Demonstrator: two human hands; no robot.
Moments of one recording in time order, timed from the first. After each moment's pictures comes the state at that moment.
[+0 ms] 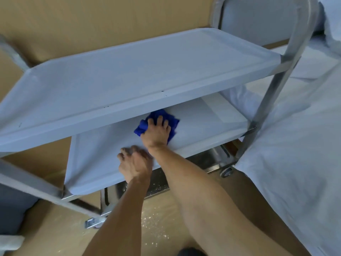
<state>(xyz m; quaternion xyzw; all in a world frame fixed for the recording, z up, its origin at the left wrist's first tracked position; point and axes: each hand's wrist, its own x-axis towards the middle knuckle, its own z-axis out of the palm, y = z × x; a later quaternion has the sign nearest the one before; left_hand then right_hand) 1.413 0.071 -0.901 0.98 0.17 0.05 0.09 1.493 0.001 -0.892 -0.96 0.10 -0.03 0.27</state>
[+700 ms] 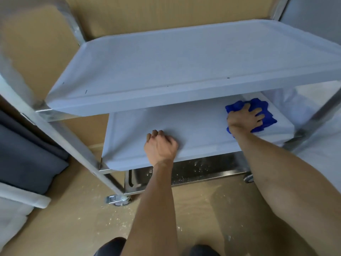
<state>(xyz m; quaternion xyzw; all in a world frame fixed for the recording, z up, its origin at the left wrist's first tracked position) 1.423 0.108 -0.895 0.95 0.15 0.16 0.20 1.524 -0.140 -0.902 -0.89 0.38 -0.10 0.22</state>
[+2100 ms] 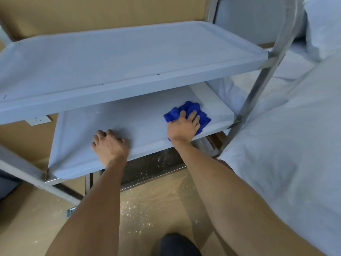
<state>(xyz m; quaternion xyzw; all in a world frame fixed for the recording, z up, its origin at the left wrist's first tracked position) 1.429 0.108 -0.907 0.97 0.17 0.13 0.12 1.448 -0.104 -0.906 -0.93 0.27 -0.11 0.22</state>
